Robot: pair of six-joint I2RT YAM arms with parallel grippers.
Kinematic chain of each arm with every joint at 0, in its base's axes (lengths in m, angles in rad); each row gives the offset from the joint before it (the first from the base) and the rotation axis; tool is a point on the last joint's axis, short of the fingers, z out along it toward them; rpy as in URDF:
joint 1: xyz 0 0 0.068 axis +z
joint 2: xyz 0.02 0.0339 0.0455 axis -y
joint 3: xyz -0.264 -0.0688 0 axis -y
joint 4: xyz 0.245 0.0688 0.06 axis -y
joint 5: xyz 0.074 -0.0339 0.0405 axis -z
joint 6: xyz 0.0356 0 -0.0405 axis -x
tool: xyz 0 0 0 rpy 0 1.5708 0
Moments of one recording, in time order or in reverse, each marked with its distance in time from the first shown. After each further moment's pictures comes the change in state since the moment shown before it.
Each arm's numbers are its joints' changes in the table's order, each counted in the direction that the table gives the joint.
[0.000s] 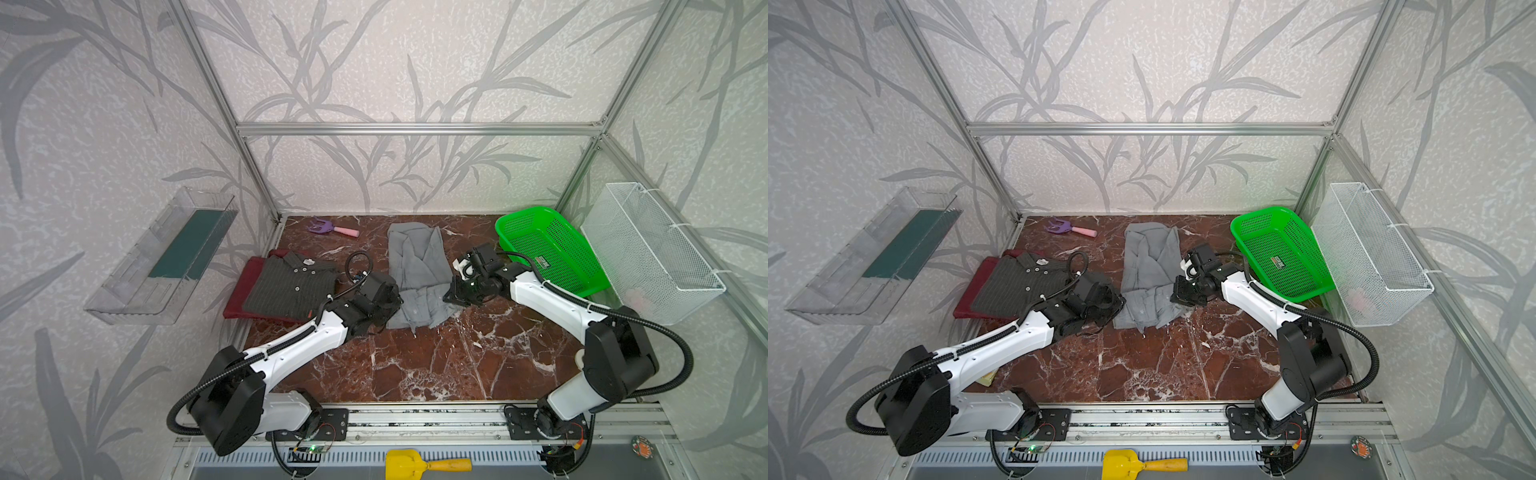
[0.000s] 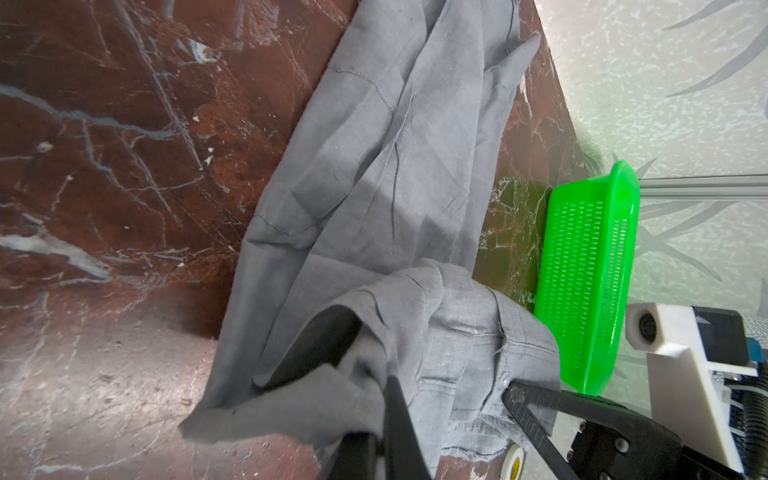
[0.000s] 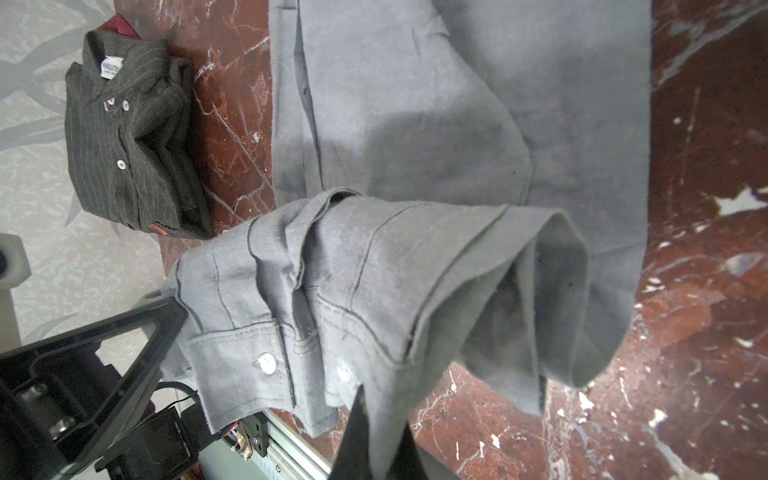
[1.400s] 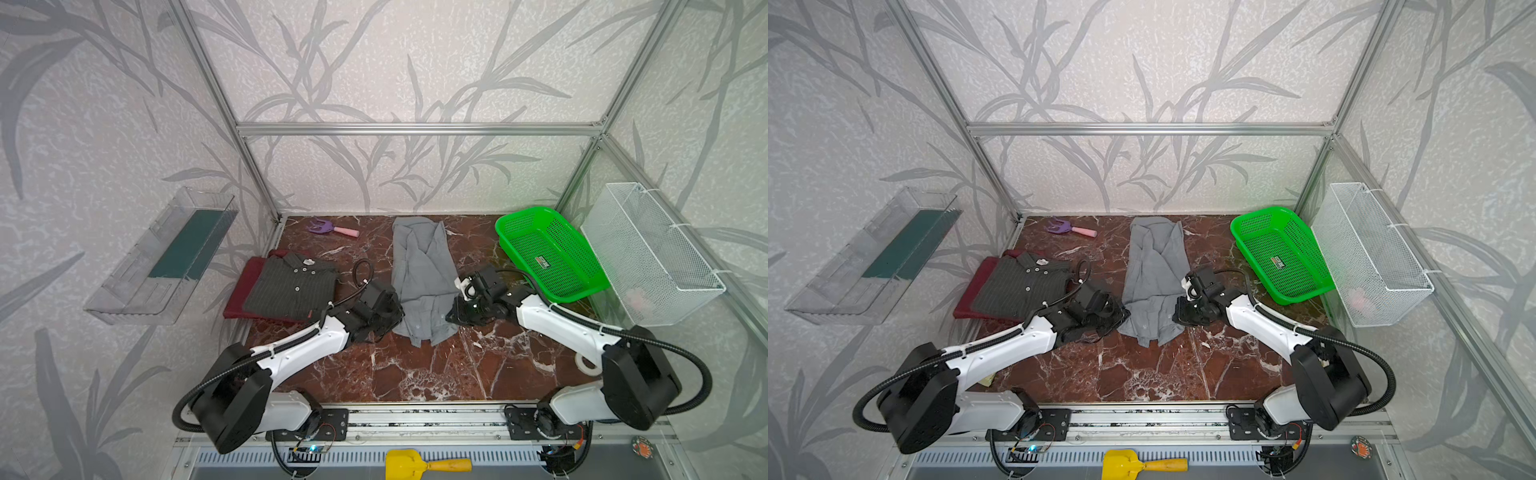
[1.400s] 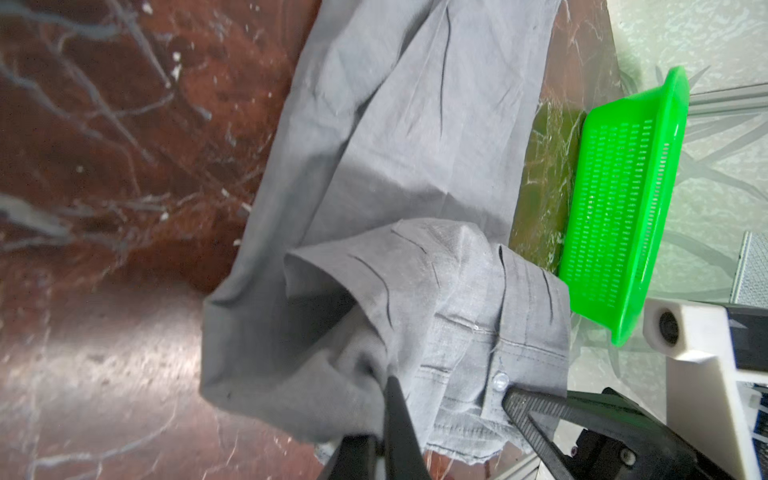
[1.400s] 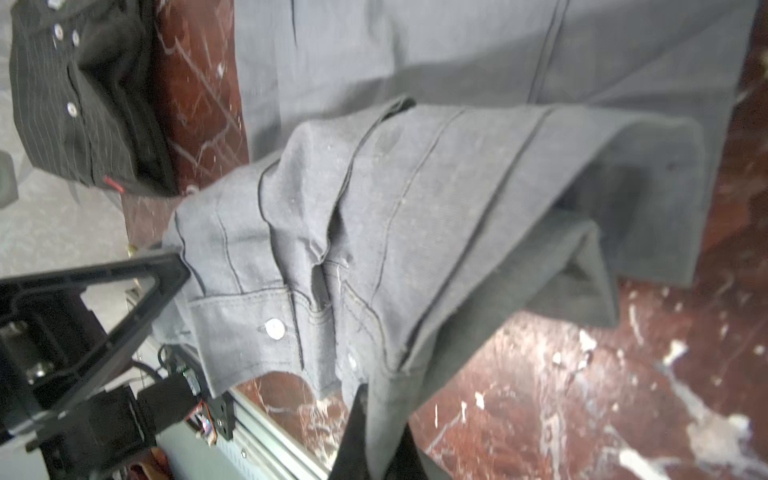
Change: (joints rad) left arm -0.055 0.056 -0.123 0.053 0.113 -0.055; right arm 0.117 0.226 -0.290 0.101 0.074 -0.060
